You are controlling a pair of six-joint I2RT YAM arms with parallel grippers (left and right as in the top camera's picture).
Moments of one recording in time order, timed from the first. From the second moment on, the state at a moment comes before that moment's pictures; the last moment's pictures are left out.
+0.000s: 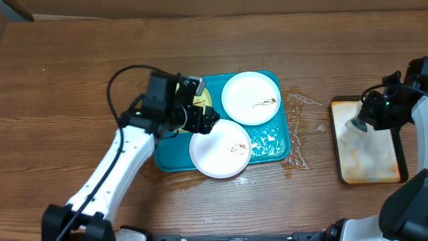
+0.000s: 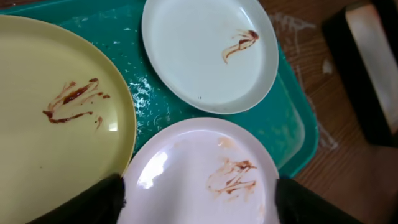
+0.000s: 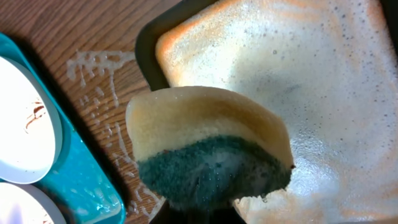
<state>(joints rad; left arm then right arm) -0.28 1.47 1.03 -0.53 0.44 -0.10 -0.39 1.65 1.34 -1.10 -0.24 0.11</state>
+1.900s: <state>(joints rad) -0.44 2.32 1.88 -1.00 0.21 -0.30 -0.39 1.65 1.34 -1.16 -0.26 0.12</state>
